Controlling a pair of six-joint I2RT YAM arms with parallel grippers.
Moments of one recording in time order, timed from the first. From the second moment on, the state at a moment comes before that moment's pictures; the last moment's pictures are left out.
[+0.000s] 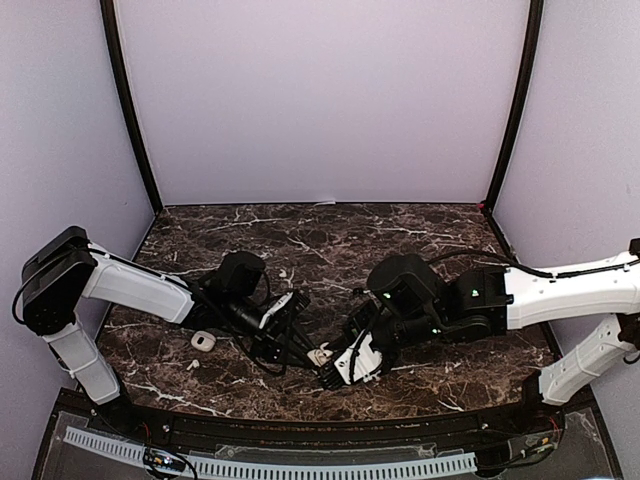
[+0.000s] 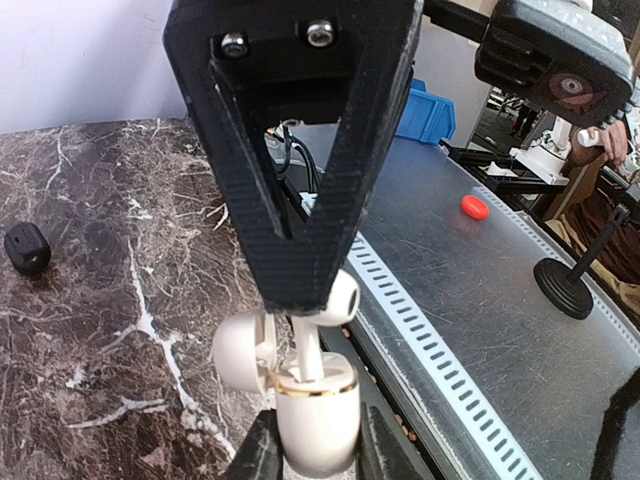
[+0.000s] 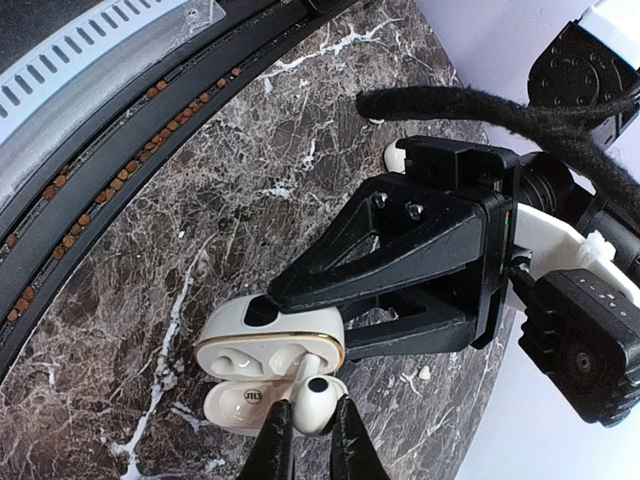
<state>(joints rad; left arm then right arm) -0.85 1.67 0.76 0.27 1.15 0.34 1.27 1.38 1.00 -0.37 -0.08 -1.15</state>
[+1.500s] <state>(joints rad) -0.85 1.68 0.77 0.27 1.15 0.33 1.27 1.40 1.01 -0.36 -0.09 -1.15</state>
